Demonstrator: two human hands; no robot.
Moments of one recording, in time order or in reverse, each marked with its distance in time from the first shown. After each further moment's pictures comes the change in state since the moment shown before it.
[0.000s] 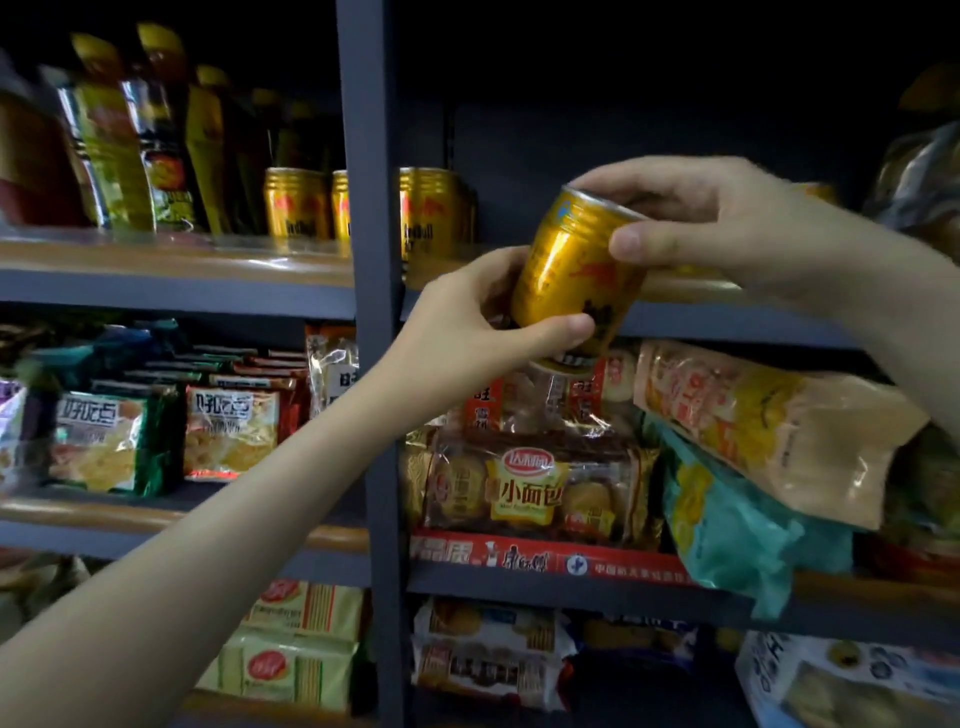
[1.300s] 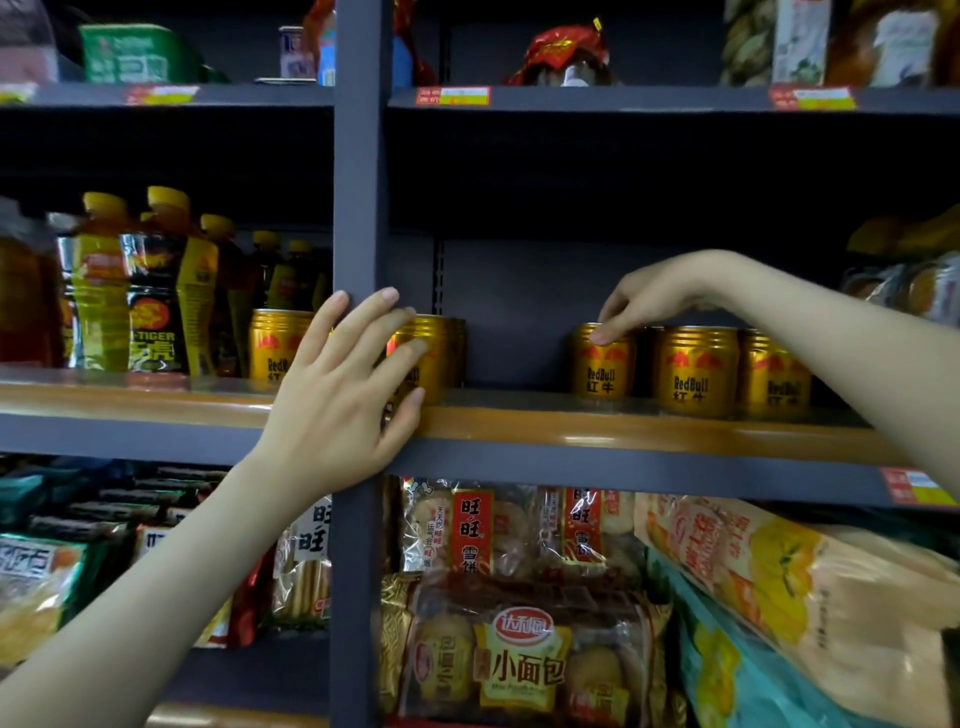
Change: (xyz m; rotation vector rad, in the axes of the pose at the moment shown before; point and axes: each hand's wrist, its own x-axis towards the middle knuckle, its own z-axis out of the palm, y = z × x) left_hand 0.056 -0.074 -0.077 1.299 0.437 0.626; right_hand 0.148 0.078 -0.075 -0.755 -0.241 0.638
